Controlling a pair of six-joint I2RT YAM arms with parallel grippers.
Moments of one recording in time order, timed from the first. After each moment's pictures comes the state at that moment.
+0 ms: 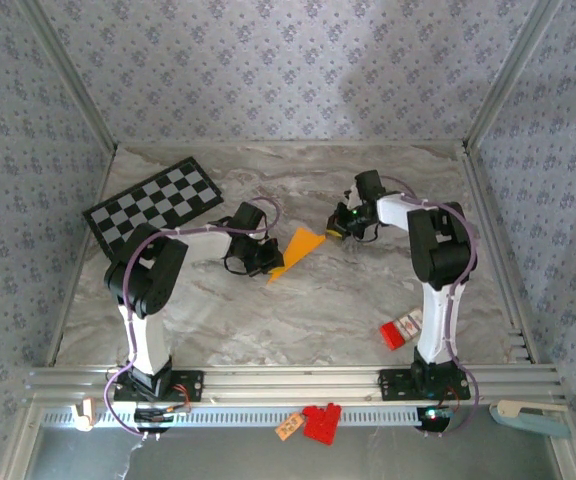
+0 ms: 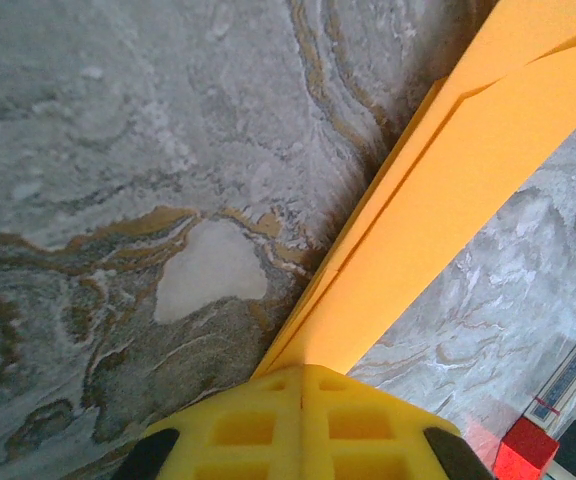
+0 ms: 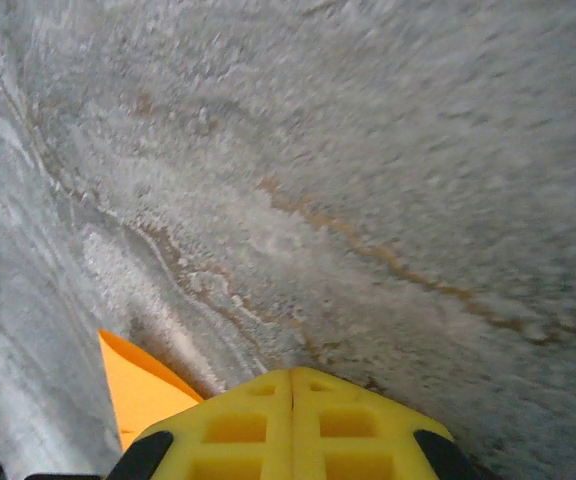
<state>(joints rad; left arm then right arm) -0.57 1.89 1.06 -0.28 0.52 -0.84 0.24 2.07 1.32 -0.37 -0.54 0.58</state>
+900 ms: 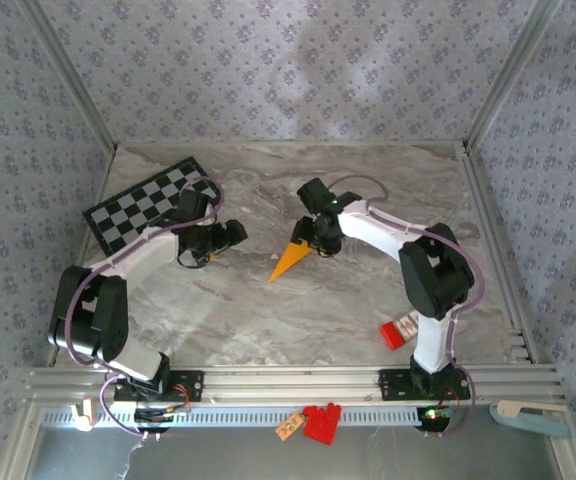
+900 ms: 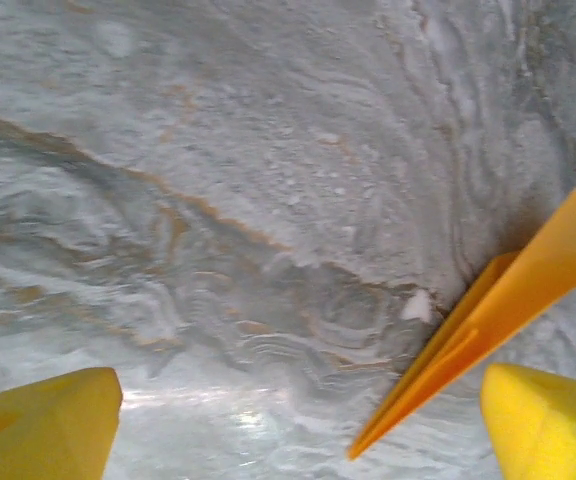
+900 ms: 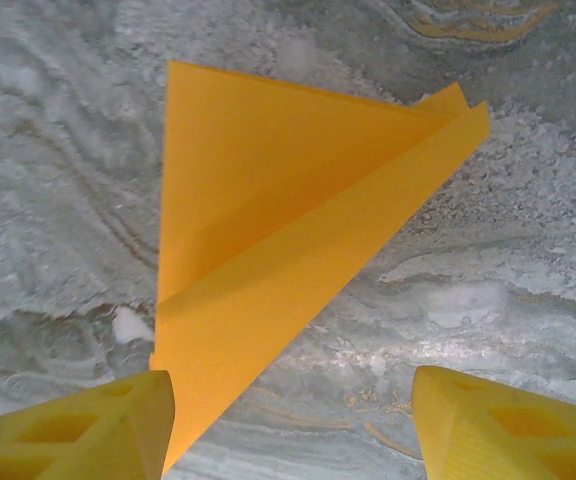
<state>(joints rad) -0.31 1.49 0.93 -0.48 0.24 -0.71 0.62 1.91 1.42 -0.74 -0.06 0.90</state>
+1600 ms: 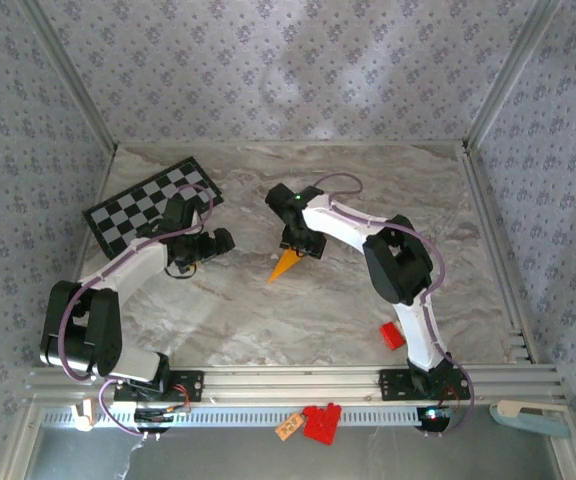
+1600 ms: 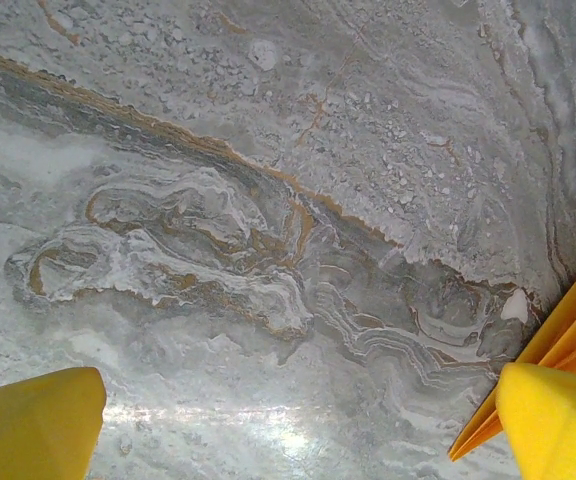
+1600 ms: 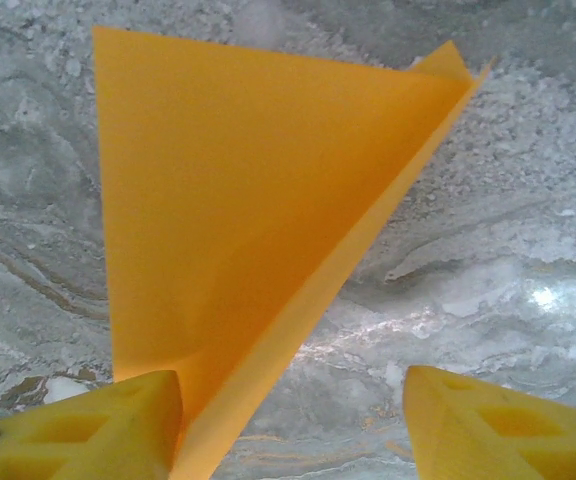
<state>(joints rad) -0.24 1.42 0.84 -0.48 0.20 -0.61 0.73 2.14 1.72 -1.03 0.14 1.05</state>
